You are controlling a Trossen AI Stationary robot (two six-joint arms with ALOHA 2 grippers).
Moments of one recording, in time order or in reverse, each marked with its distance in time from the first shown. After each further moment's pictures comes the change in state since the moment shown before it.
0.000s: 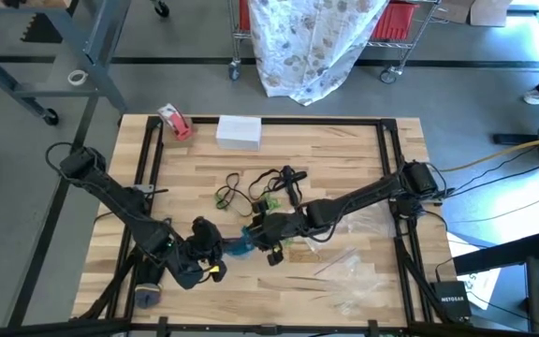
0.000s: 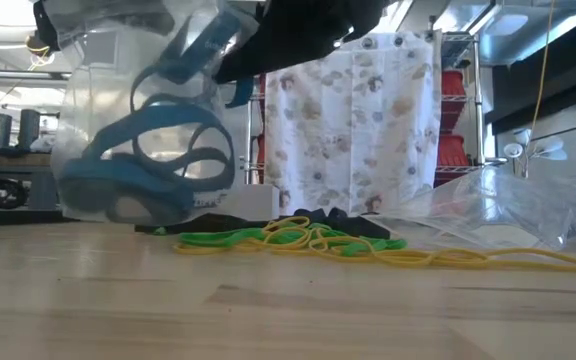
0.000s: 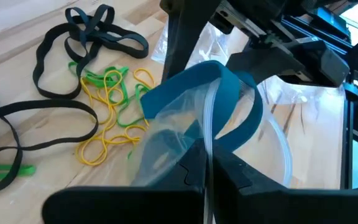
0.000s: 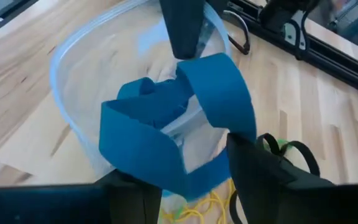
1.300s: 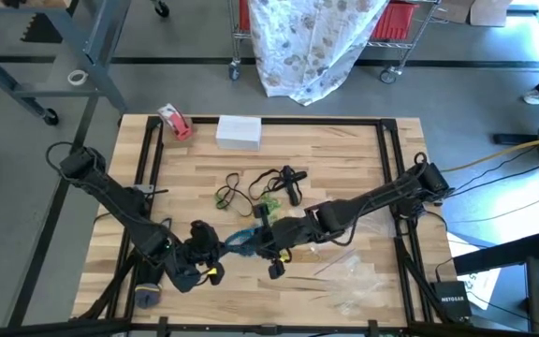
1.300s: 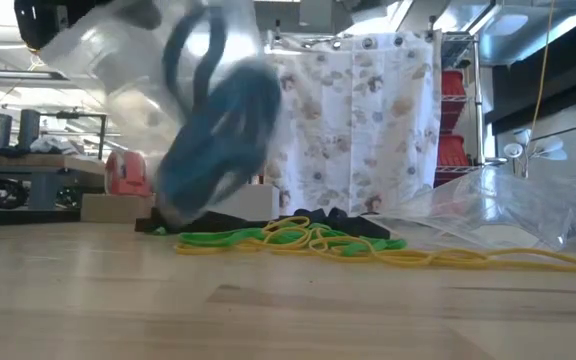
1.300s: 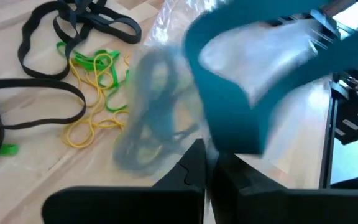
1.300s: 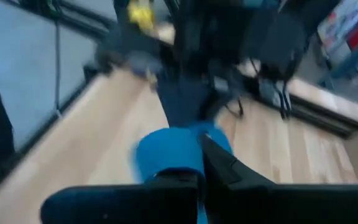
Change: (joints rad) left arm -0.027 0.000 0.000 -0.002 0.029 -0.082; right arm 0.079 -0.069 0.195 -0.097 0.014 0.075
